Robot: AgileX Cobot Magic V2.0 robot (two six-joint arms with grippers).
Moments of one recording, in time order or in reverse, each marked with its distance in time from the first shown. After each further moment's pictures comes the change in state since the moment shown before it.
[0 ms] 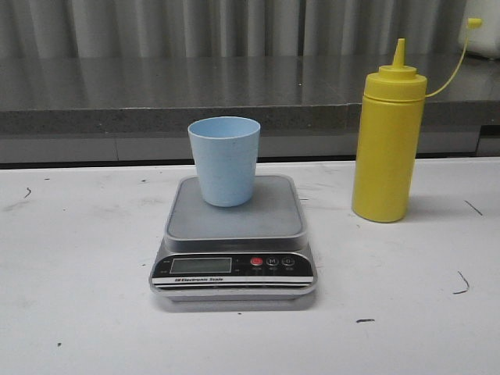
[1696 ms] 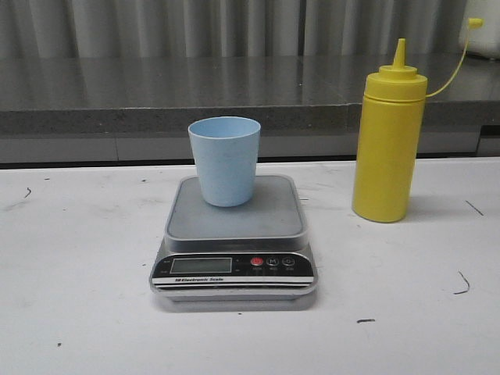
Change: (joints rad) left arm 0.000 -0.007 0.007 0.020 -0.011 0.001; right arm 0.000 -0.206 0.000 -0.003 0.054 0.000
